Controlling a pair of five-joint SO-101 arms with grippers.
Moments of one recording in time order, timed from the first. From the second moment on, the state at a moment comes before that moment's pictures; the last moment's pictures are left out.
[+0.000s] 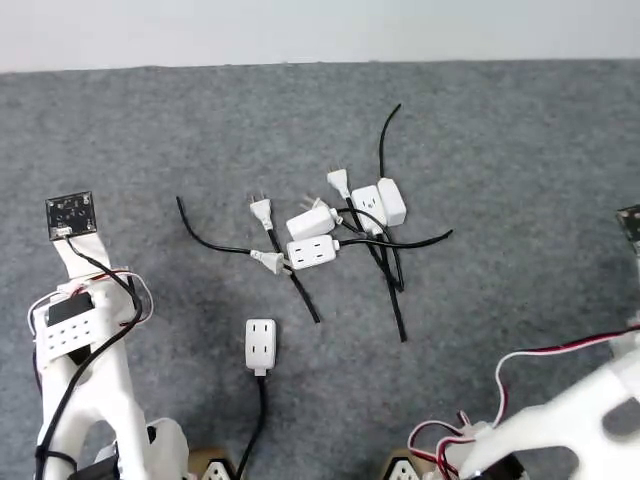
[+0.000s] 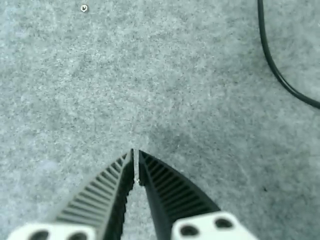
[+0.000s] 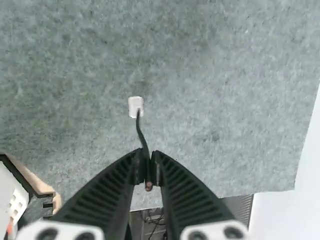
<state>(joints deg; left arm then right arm) -28.4 -27.1 60.0 42.2 -4.2 54.1 -34.3 7.1 98.5 64.5</state>
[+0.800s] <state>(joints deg) -28.4 -27.1 60.0 42.2 -4.2 56.5 -4.6 6.2 68.6 63.7</state>
